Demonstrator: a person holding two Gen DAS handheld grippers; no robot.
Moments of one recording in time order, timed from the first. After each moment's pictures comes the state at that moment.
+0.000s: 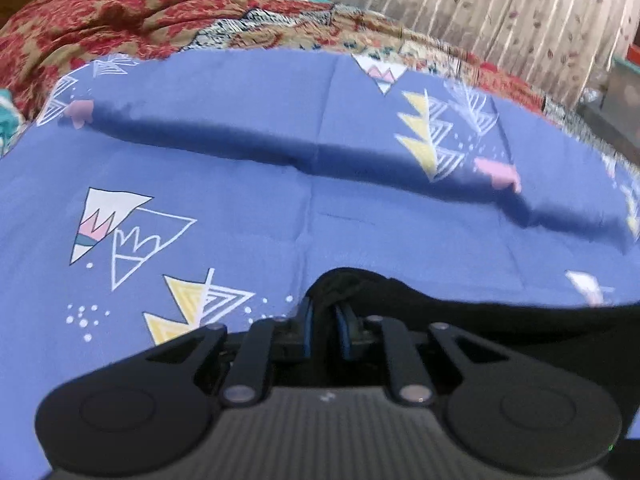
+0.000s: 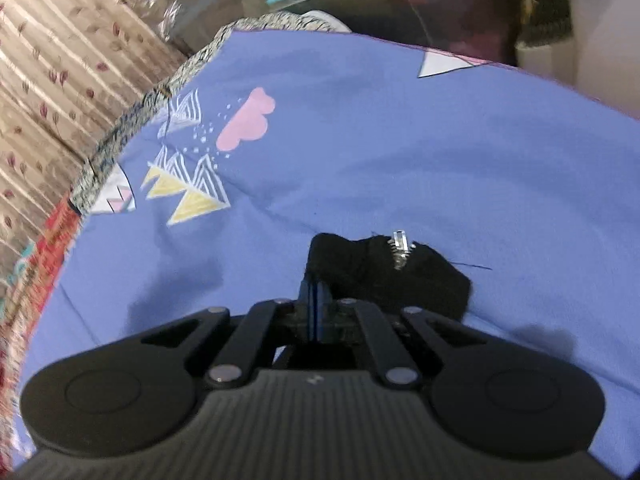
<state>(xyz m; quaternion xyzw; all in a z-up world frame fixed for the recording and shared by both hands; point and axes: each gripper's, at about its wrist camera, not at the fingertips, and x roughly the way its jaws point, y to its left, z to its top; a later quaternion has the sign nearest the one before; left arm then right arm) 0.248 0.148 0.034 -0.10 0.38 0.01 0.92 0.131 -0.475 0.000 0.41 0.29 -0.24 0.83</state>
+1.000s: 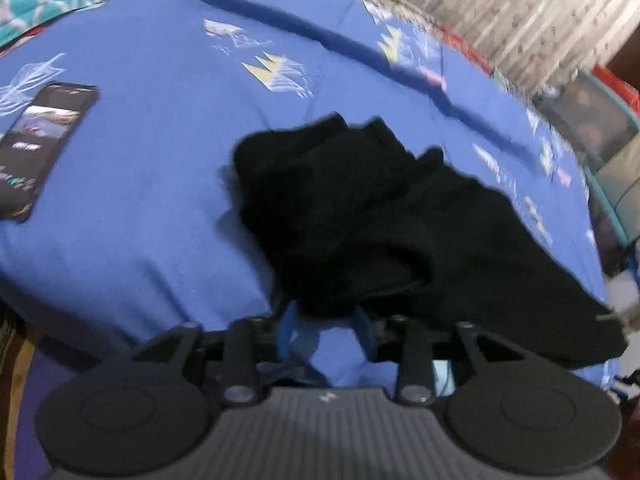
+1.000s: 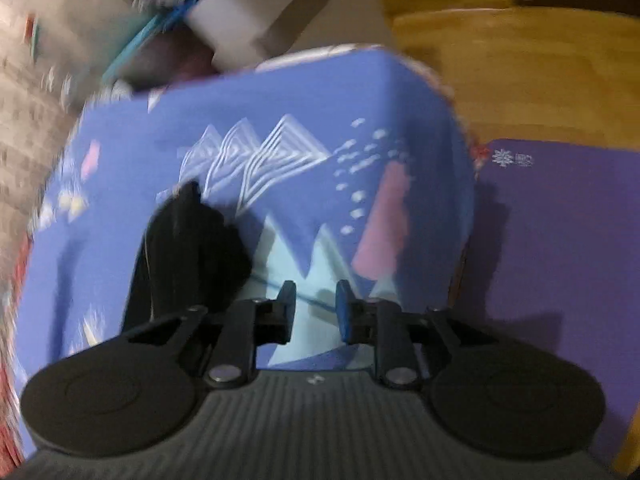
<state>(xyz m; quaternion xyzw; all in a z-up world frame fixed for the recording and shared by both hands) -0.084 0.150 0.029 -0.22 0.42 -0.03 0.88 -0.198 -0.650 -0.072 0.48 0.28 -0.33 0.76</state>
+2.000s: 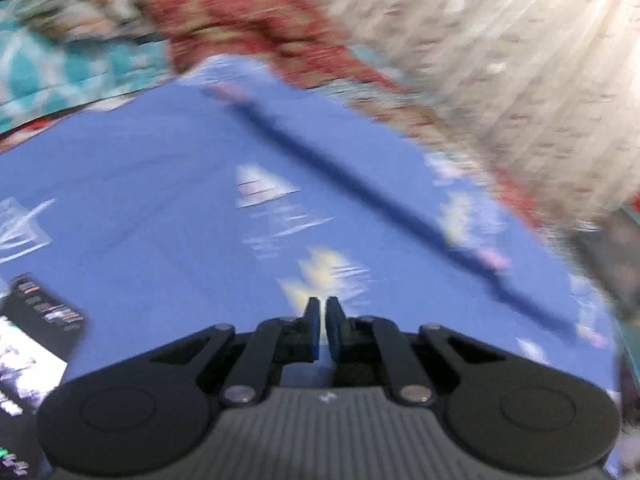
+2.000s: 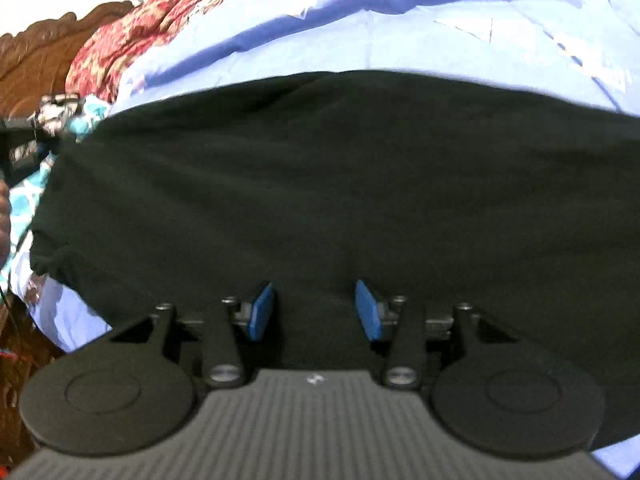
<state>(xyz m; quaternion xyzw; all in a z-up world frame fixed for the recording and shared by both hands) 0.074 0.263 0.053 -0.26 0.31 0.08 0.91 0.016 -0.292 -0.016 0.12 0.45 0.19 0.86</state>
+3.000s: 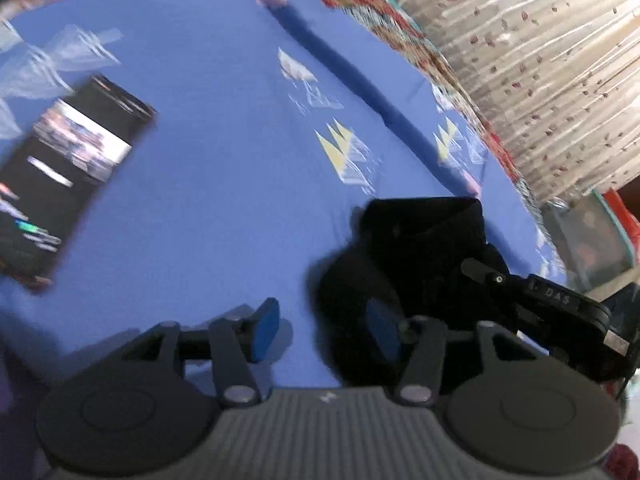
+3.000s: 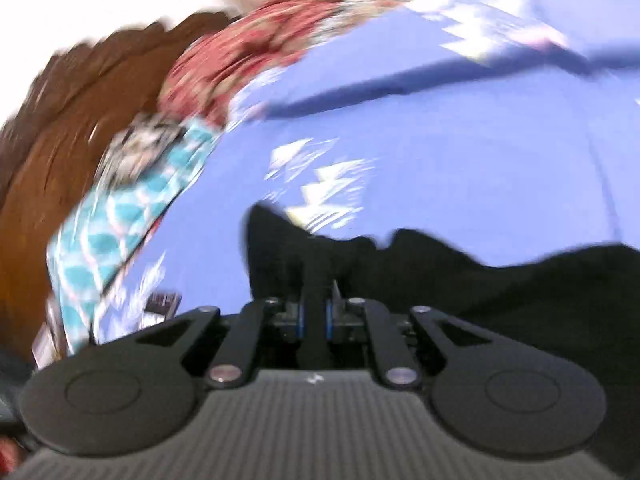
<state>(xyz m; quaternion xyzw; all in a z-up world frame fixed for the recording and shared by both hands) -0.021 0.263 0.008 -0.37 0.38 -0.02 0.85 0.133 -0.056 0.045 0.17 0.41 0.33 0.83</state>
